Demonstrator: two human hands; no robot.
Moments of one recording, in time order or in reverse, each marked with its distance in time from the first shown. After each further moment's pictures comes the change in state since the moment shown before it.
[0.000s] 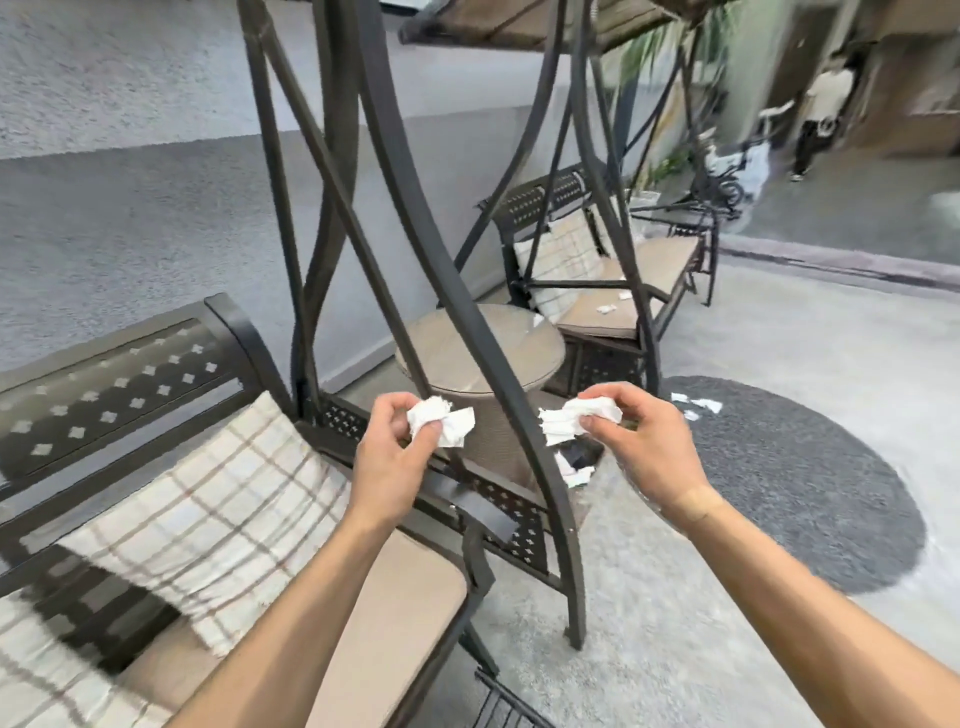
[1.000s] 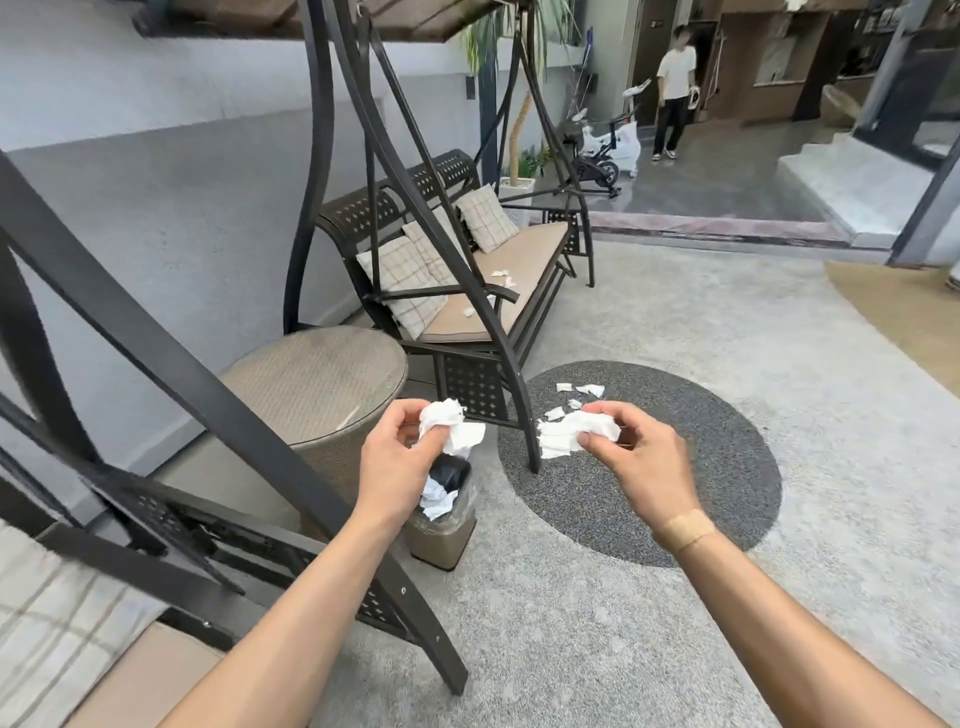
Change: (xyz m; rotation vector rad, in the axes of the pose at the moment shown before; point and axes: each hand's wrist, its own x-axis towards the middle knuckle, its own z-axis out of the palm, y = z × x) left_hand 0.069 0.021 0.400 0.002 -0.198 0.038; right_hand 0.068 0.199 -0.301 -0.045 0.271 0.184
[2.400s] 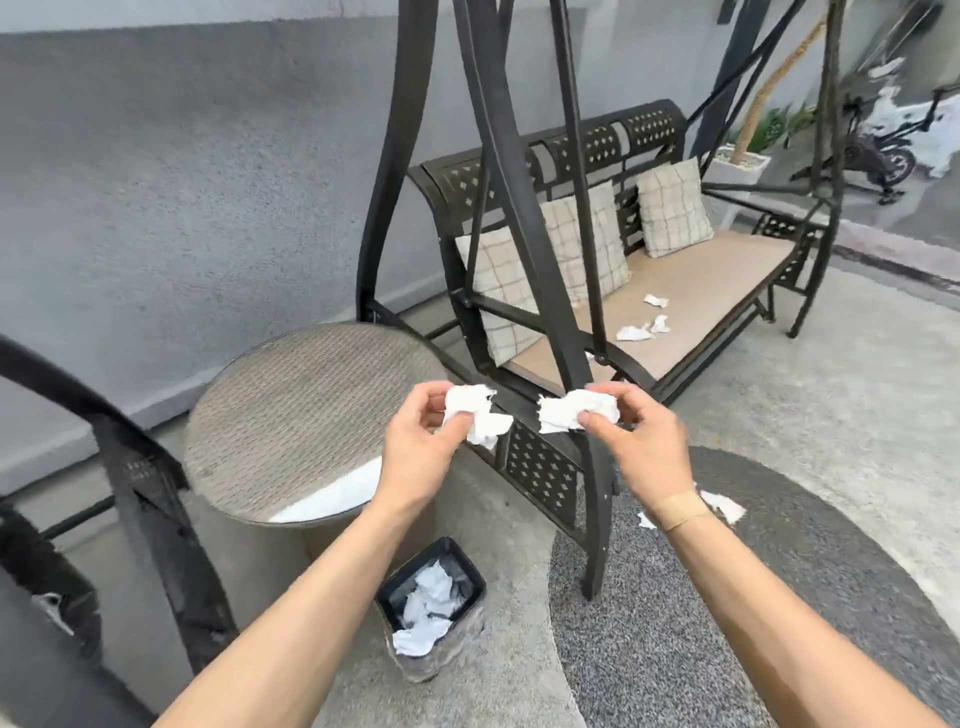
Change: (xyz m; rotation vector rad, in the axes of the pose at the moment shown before) left_hand 0.474 -0.150 0.139 0.013 0.377 -0.193; right_hand 0.592 0.144 0.209 0.086 -0.437 -0.068
